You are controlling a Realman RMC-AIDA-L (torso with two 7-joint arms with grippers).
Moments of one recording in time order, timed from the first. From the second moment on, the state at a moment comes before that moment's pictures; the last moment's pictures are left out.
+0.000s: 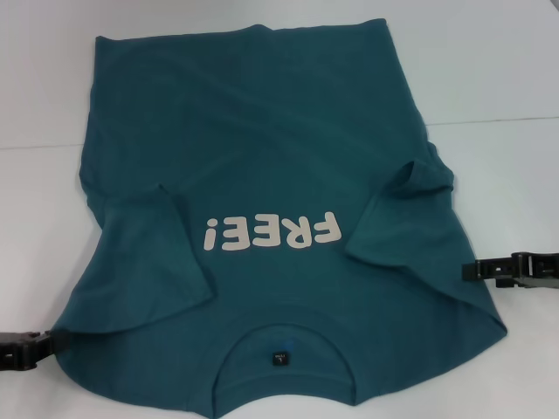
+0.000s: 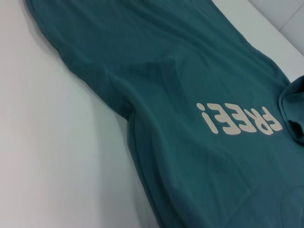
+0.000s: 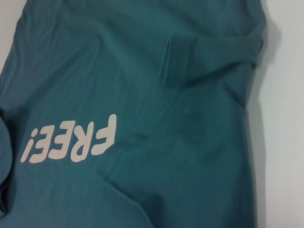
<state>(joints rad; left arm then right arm) -0.39 -2.12 0.46 0.89 2.36 1.47 -1.89 0.54 1.95 -0.66 -0.68 -2.35 -1.31 2.31</state>
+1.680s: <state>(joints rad) -0.39 -2.12 0.45 0.89 2.35 1.47 -1.88 0.57 1.96 -0.71 -0.68 -2.35 -1.32 2.32</state>
